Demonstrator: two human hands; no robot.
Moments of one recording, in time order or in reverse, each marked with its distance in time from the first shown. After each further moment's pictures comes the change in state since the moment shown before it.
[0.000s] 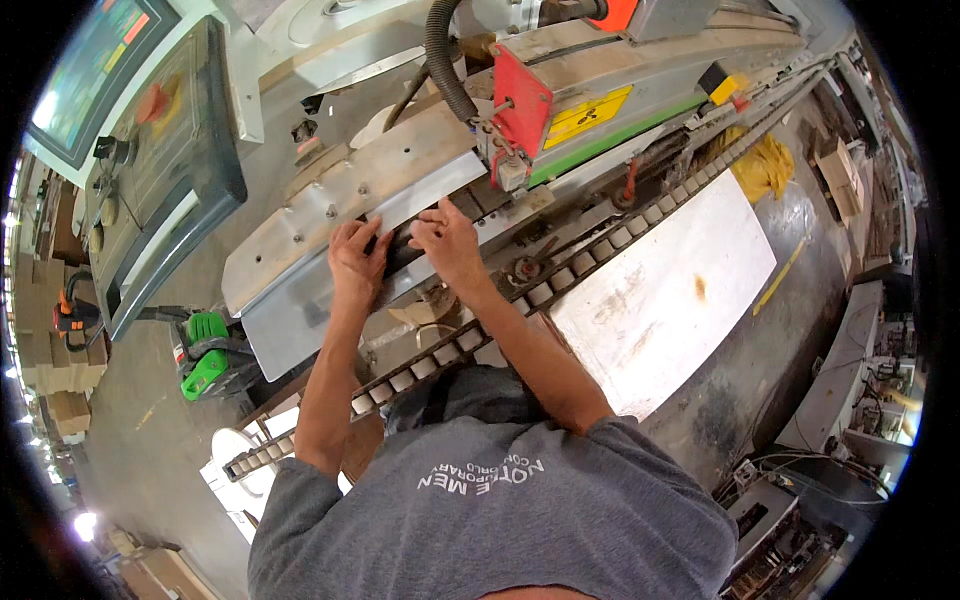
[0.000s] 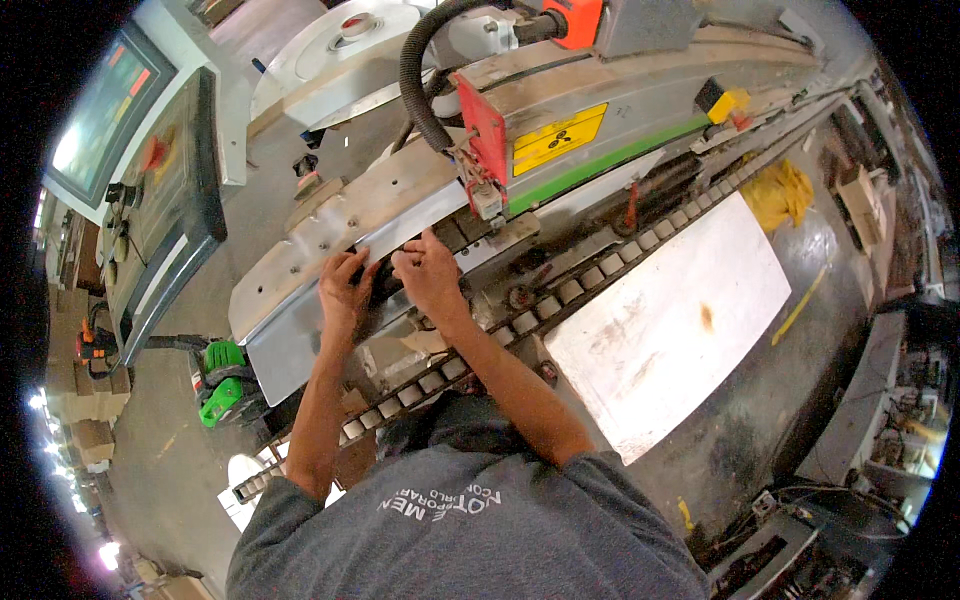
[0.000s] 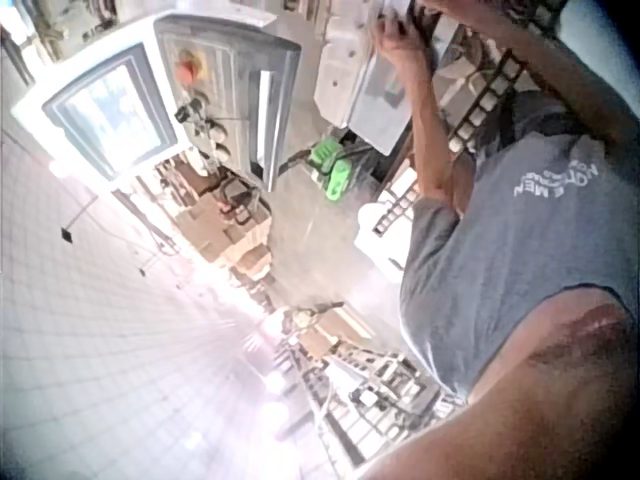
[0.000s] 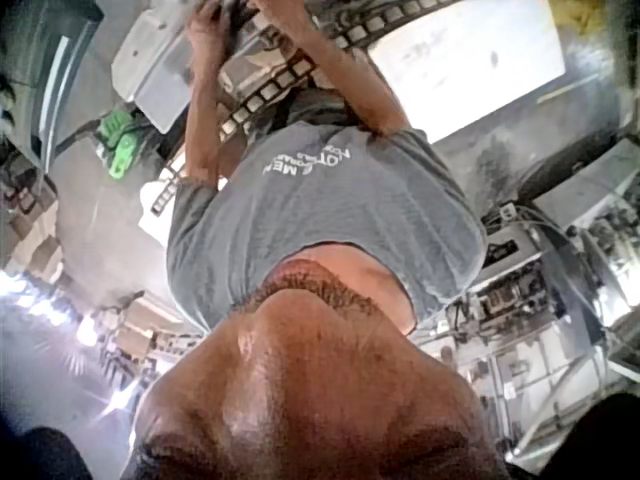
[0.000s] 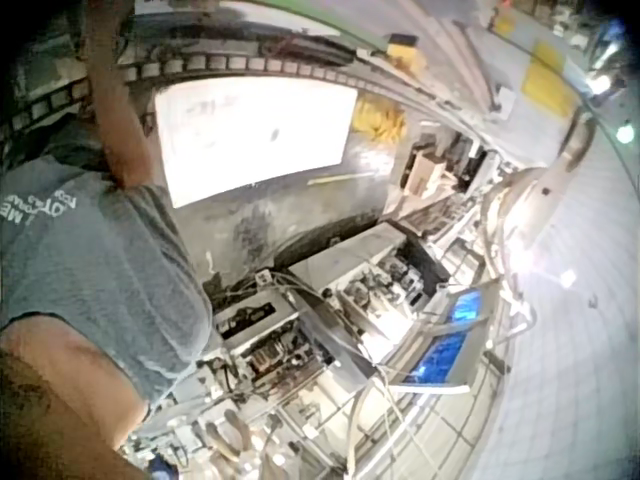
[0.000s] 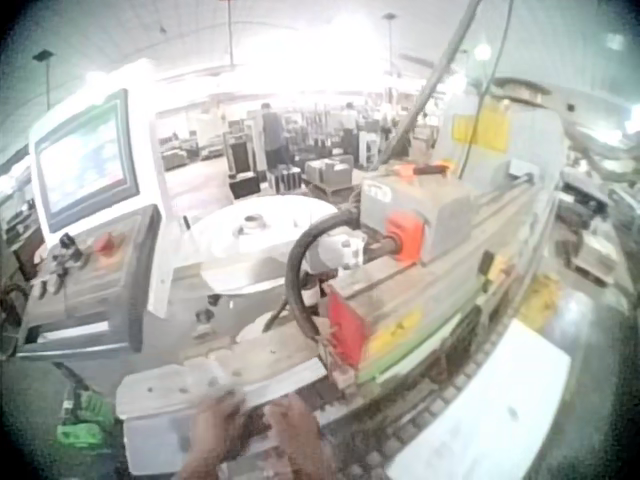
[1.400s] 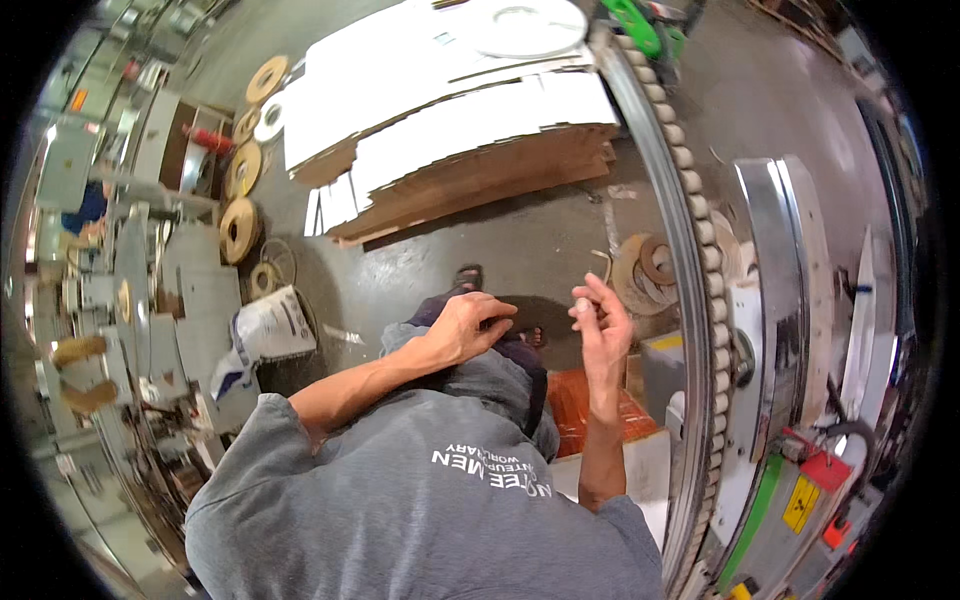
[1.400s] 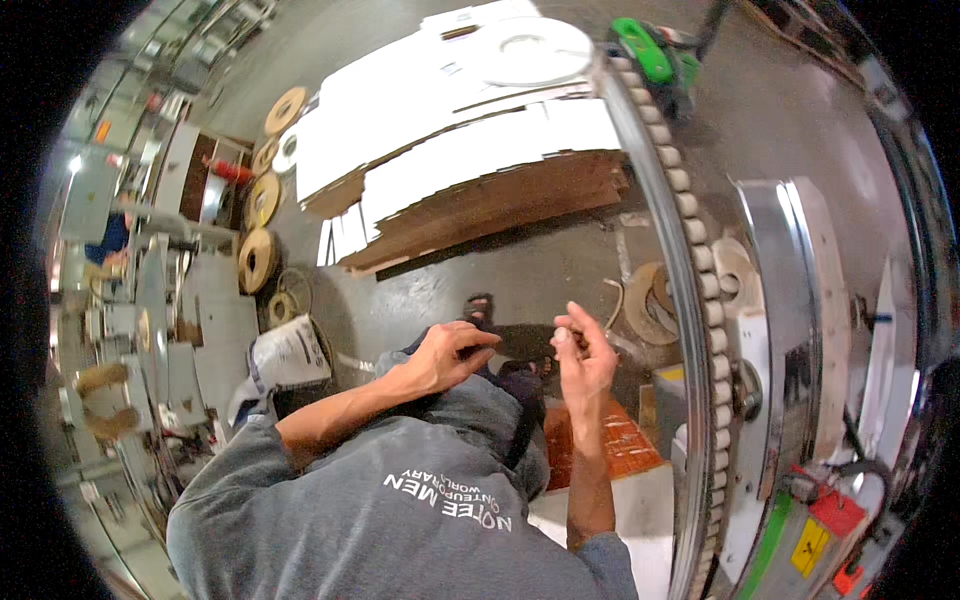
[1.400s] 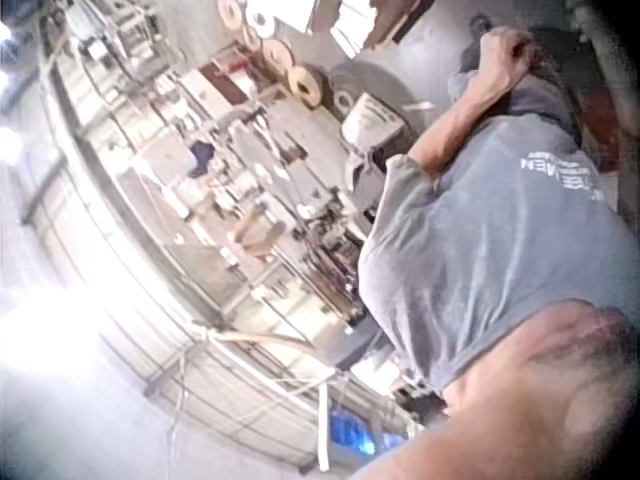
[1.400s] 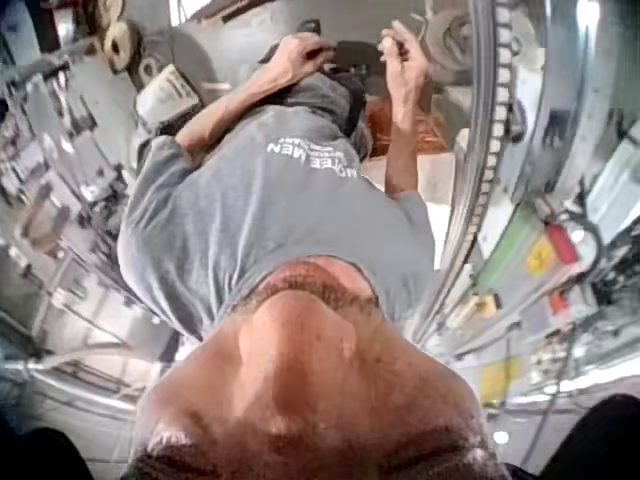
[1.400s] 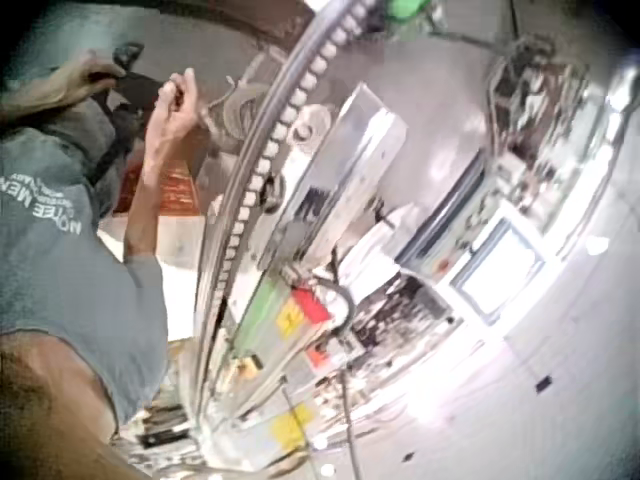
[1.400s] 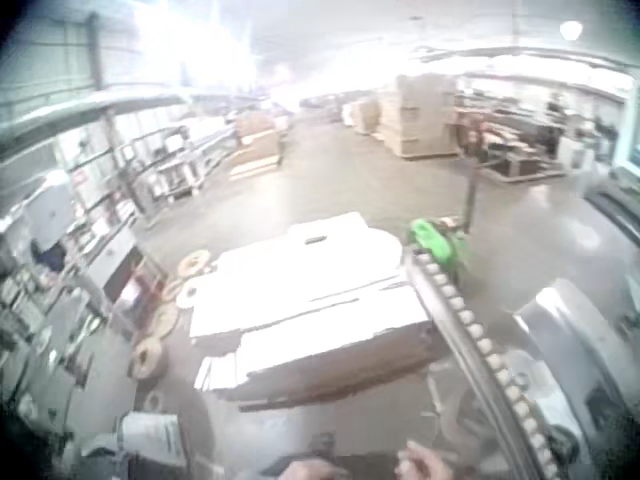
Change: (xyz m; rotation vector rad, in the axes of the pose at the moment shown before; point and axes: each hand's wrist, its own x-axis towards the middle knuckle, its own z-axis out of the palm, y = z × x) left_hand -0.471 0.329 -0.087 0.073 0.591 -1.112; right_hand -0.319 0.014 -0.014 -0.356 -1.448 0.192
